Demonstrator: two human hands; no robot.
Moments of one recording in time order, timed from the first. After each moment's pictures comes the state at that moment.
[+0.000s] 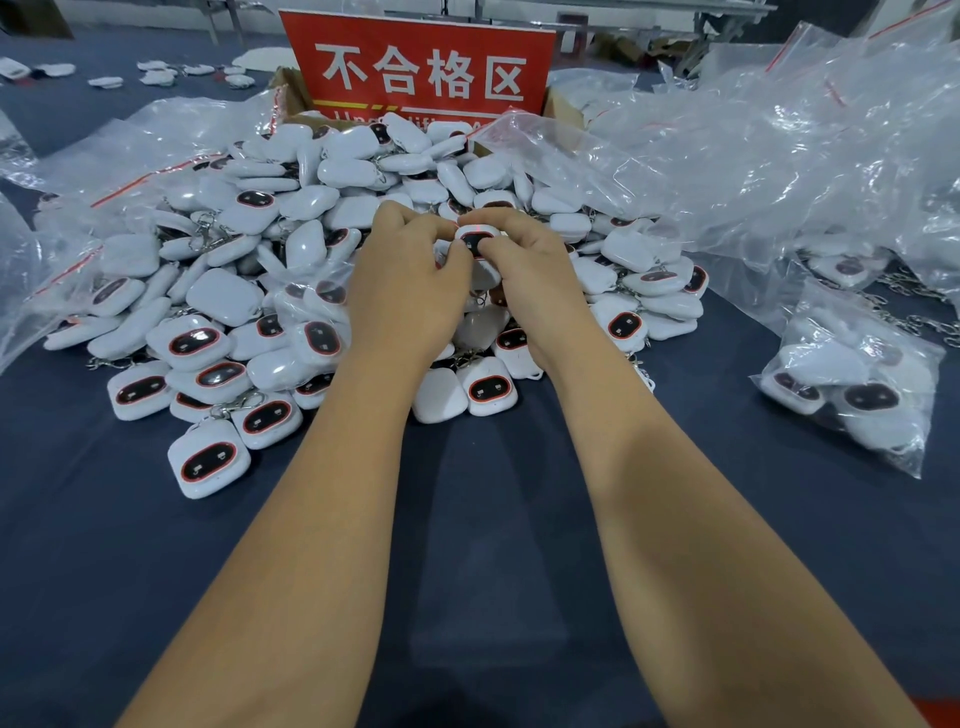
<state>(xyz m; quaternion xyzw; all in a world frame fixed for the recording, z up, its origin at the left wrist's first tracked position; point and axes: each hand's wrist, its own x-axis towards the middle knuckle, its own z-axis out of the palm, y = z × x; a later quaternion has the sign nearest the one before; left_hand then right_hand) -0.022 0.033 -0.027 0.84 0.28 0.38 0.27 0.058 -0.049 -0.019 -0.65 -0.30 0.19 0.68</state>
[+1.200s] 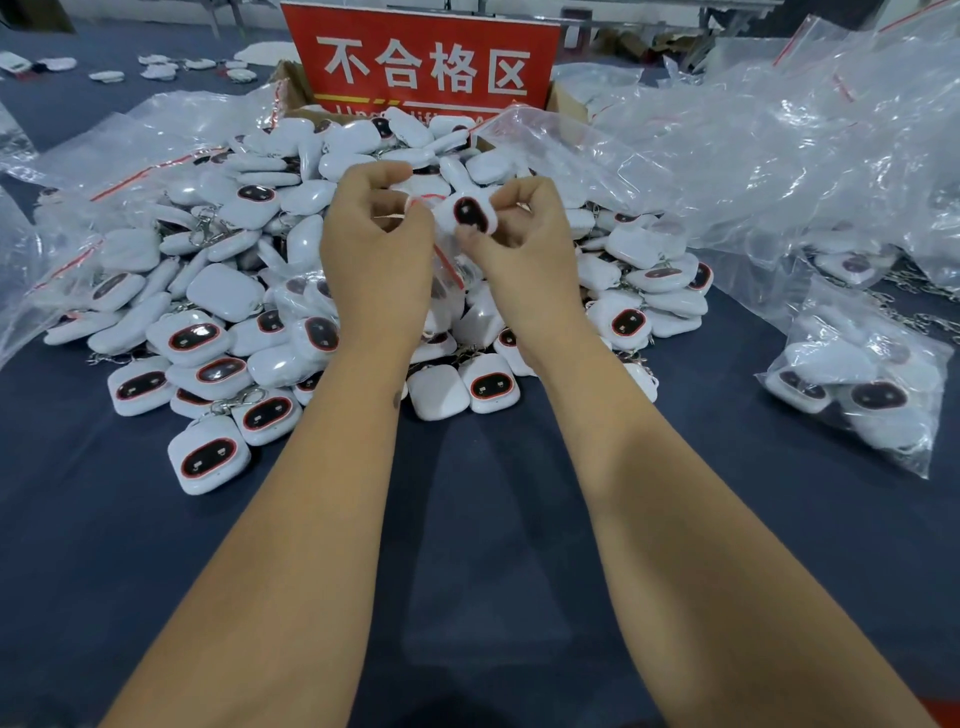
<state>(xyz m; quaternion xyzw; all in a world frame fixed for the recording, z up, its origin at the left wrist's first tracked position) -0.029 0.030 -0.010 0.64 0.29 0.52 0.49 0.042 -0.051 -0.012 -0.64 -0.30 0.11 0.70</state>
